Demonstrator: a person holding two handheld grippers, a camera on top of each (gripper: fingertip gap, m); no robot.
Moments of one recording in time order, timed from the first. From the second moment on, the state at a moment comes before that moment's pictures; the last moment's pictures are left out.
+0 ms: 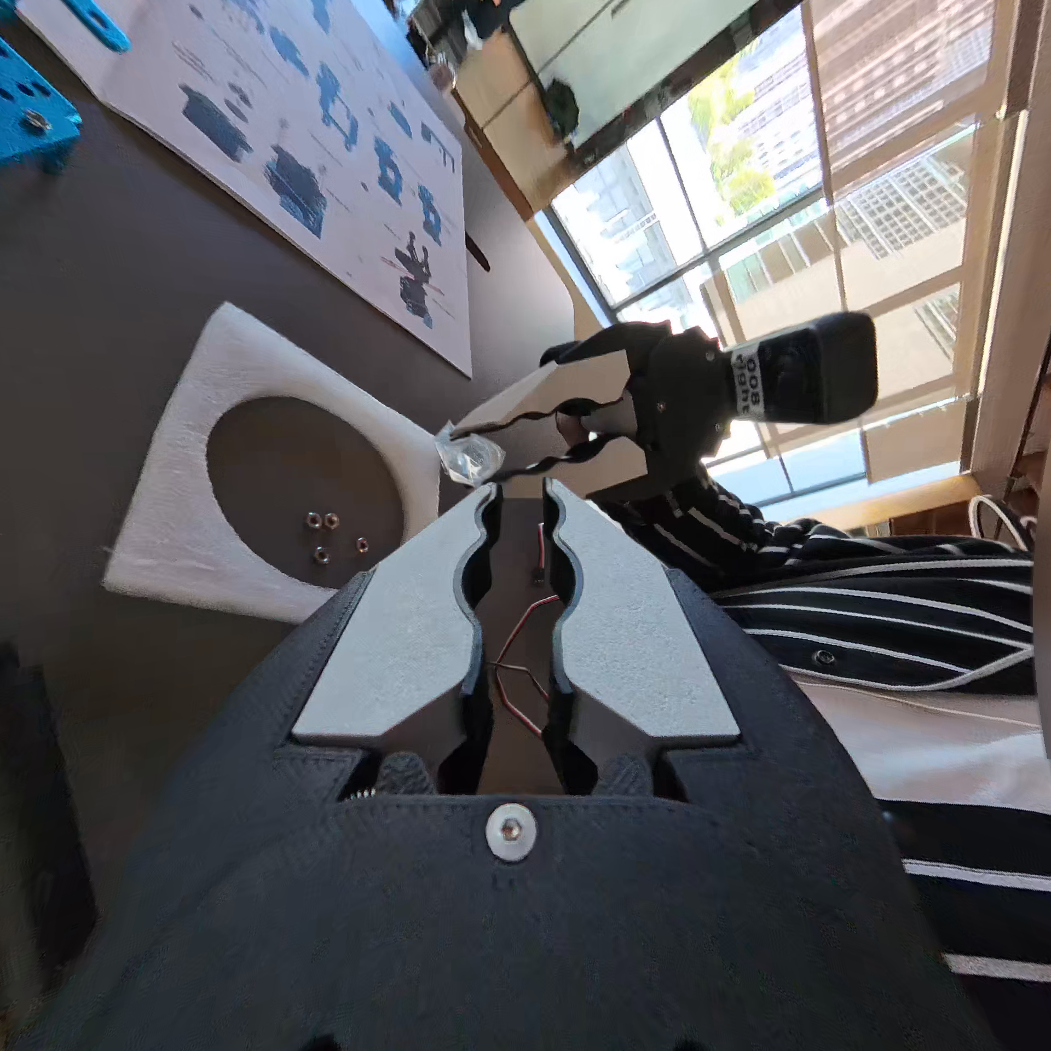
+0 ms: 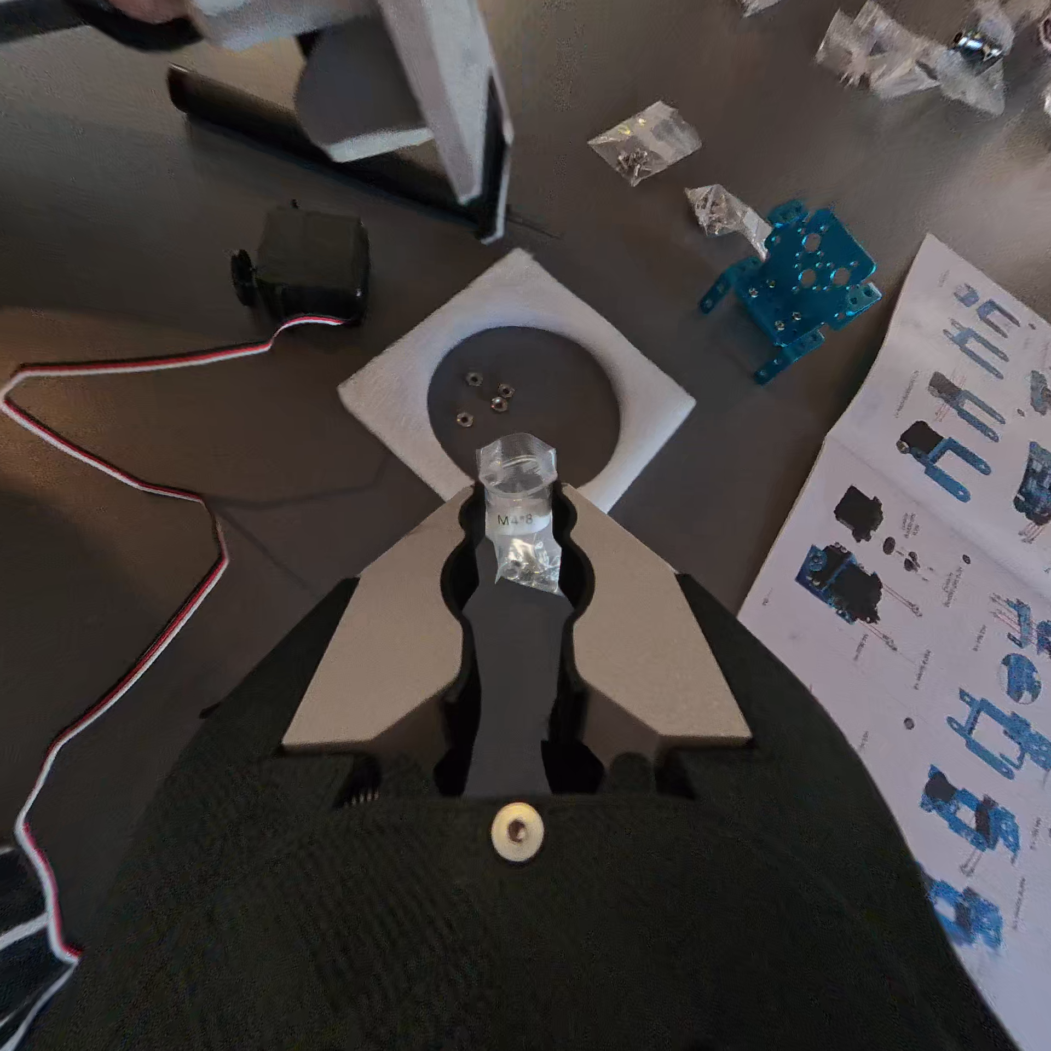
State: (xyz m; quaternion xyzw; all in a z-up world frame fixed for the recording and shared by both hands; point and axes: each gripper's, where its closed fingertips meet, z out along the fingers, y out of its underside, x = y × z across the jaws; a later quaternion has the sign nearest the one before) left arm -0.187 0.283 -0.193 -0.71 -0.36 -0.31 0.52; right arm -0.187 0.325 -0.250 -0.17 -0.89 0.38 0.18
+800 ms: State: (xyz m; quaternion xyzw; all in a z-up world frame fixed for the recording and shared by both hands) left arm -0.222 0.238 -0.283 -0.84 -0.37 -0.02 0.40; right arm -0.205 0.323 -0.278 -0.14 -0.97 0.17 0.13
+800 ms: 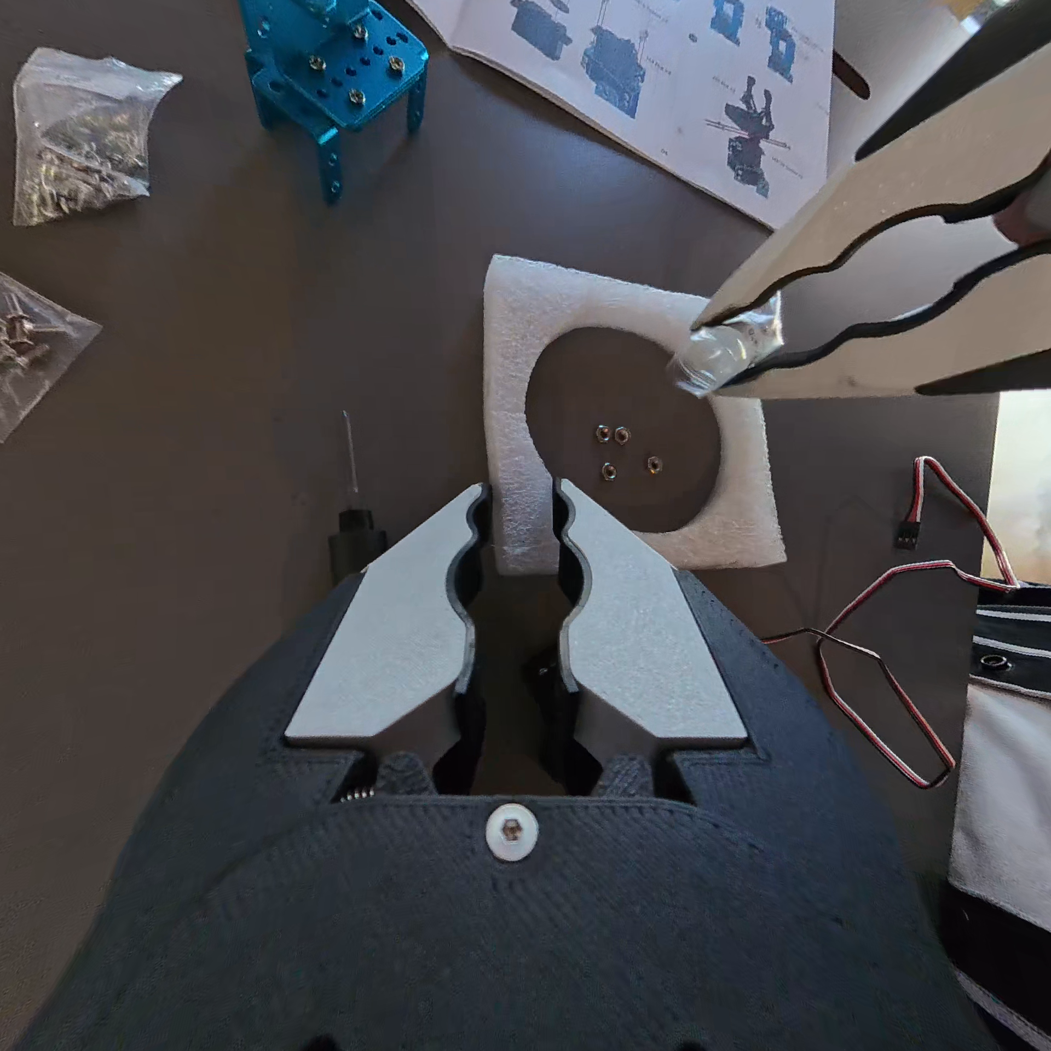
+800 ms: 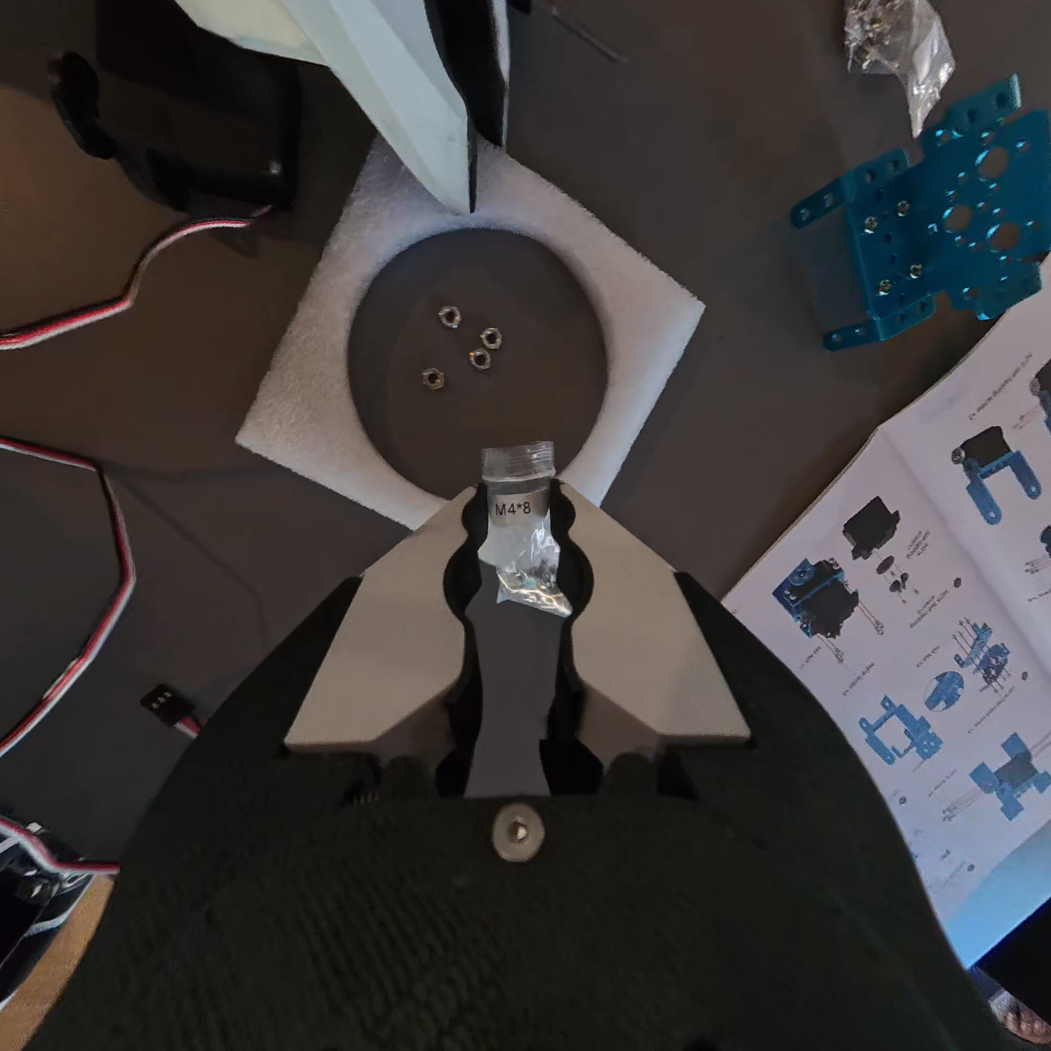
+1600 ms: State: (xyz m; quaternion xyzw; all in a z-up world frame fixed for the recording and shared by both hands) left arm -0.221 0.243 -0.282 -0.83 -0.37 -0.04 0.42; right arm -0.204 0.324 -0.289 -0.14 -0.97 0.18 0.09
